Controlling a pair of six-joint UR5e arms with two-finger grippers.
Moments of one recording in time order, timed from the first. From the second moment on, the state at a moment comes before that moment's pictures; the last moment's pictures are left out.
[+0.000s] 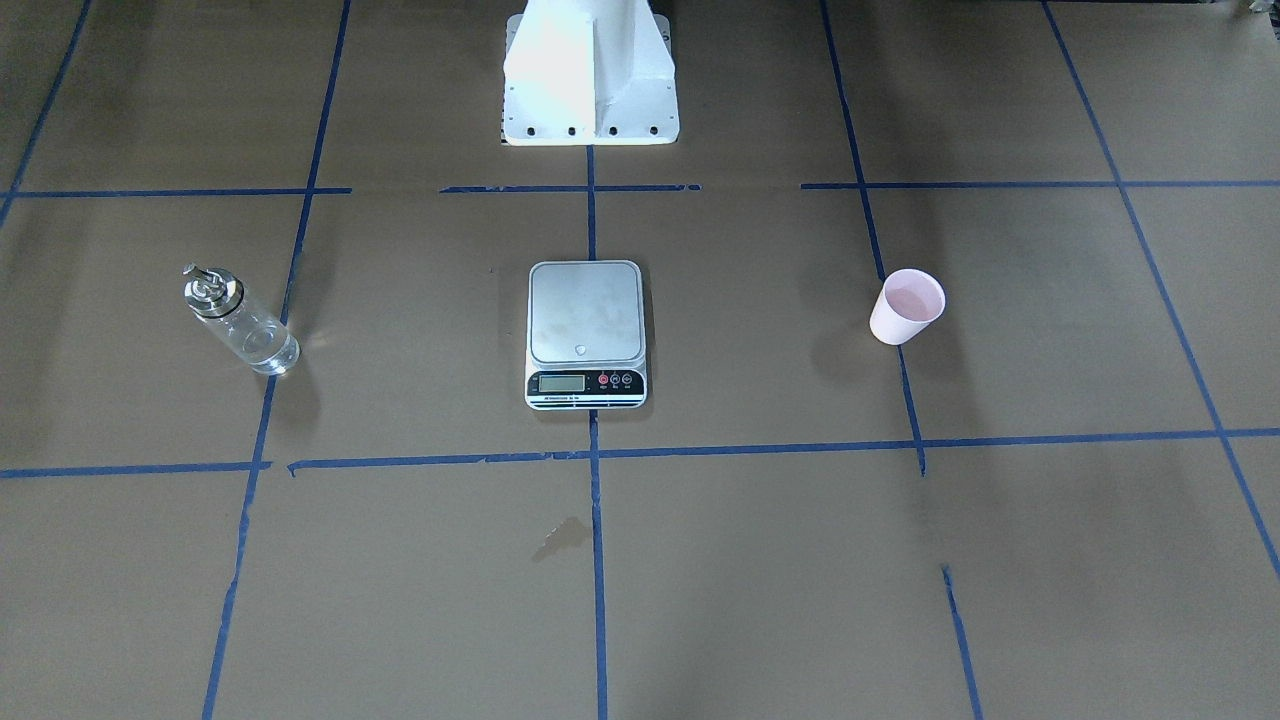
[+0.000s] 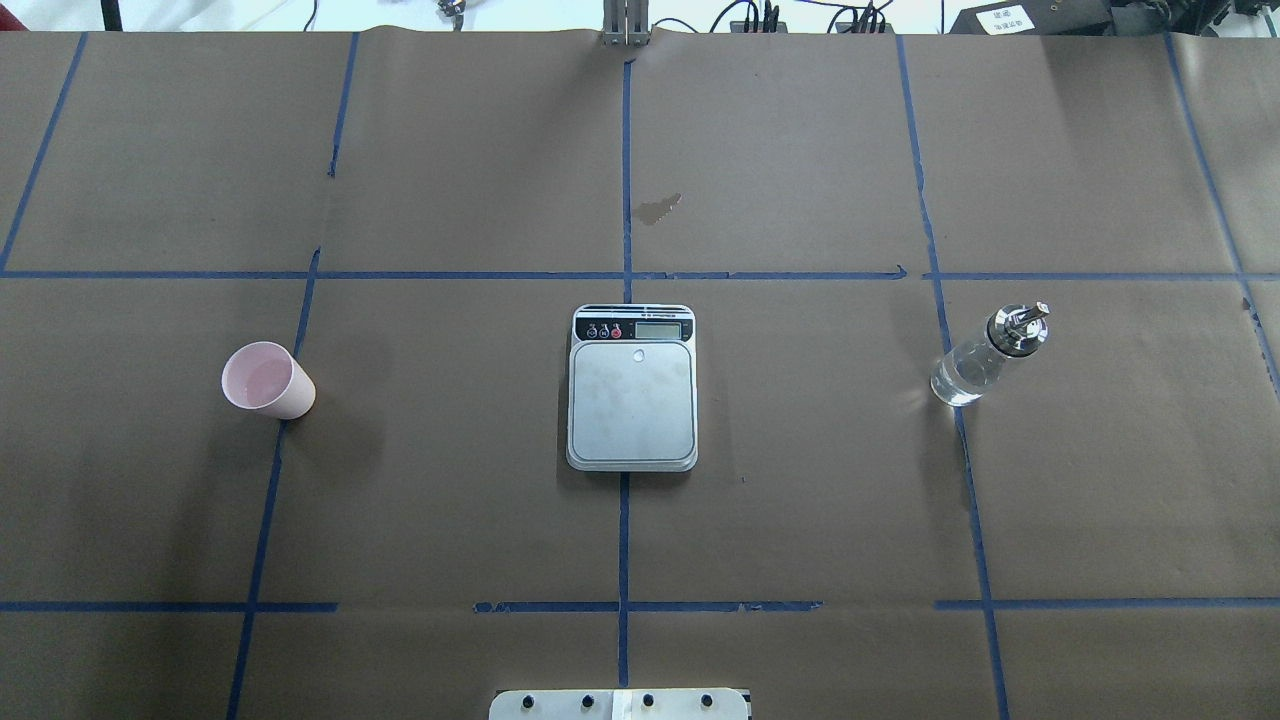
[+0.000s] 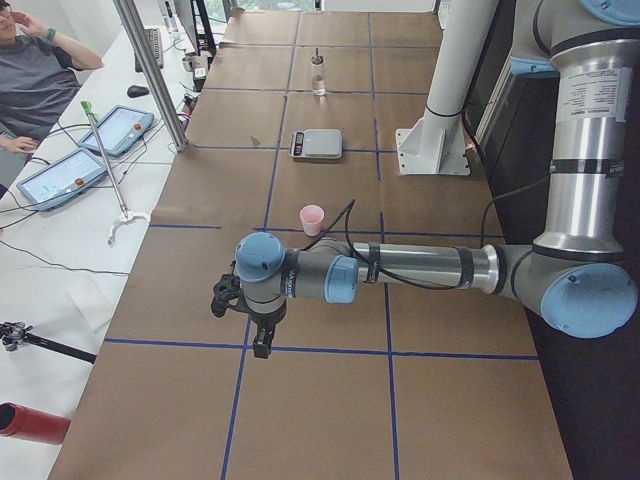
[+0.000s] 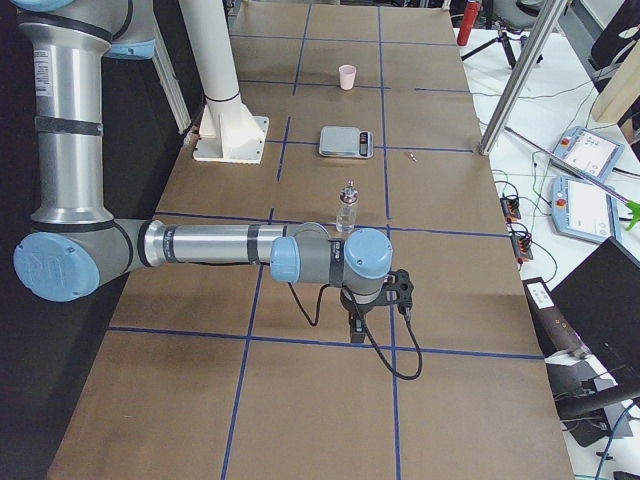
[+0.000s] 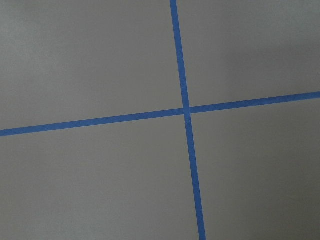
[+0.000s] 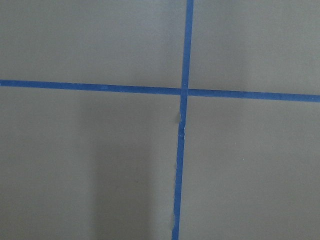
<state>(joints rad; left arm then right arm) -1.56 -1.56 -1.61 -1.65 -2.34 0.04 1.58 -1.62 1.67 -1.61 2.40 -0.04</state>
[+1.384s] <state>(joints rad) -1.36 -1.74 -1.77 -1.75 -2.43 -0.31 1.57 -1.60 1.69 -1.61 2.40 -0.02</state>
